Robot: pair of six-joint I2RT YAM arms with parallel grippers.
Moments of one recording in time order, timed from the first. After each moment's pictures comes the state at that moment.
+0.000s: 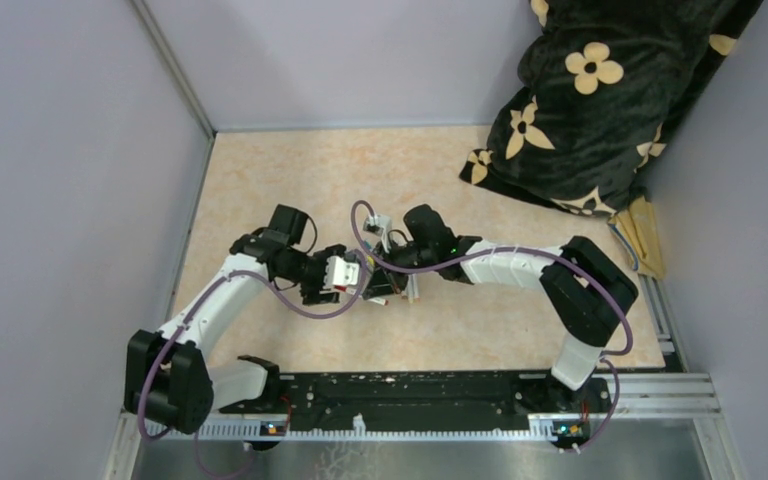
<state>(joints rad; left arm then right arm) -0.32 1.21 0.83 -0.82 0.66 1.32 0.84 1.73 1.00 0.14 -0.74 0.22</state>
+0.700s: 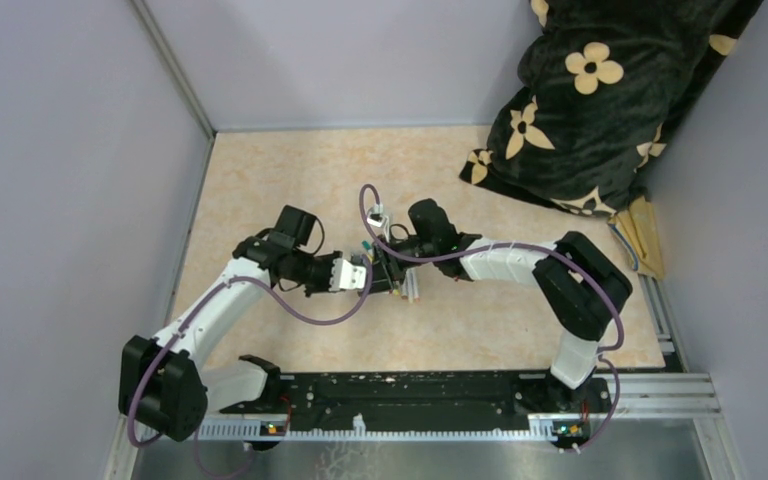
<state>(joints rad) -0.41 1.18 0.83 -0.79 0.60 1.26 0.81 1.77 0.99 0.29 -0.87 0.42</state>
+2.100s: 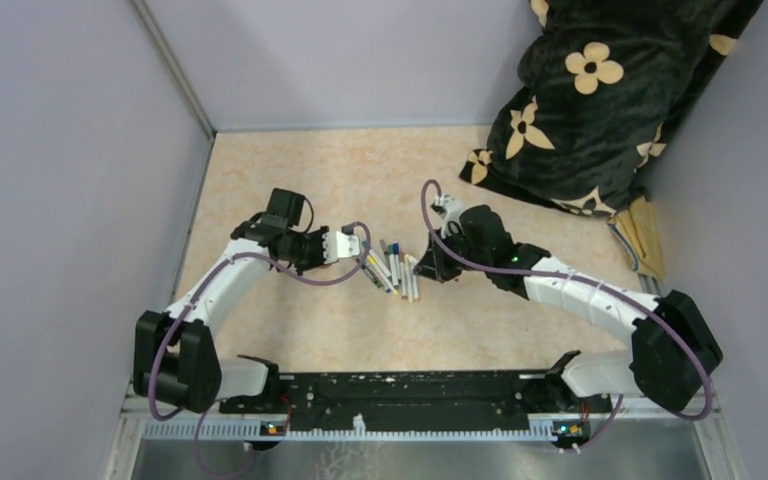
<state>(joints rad) -0.27 1.29 0.90 -0.70 0.42 1.21 0.73 1.32 0.79 -0.08 -0.39 0.39</state>
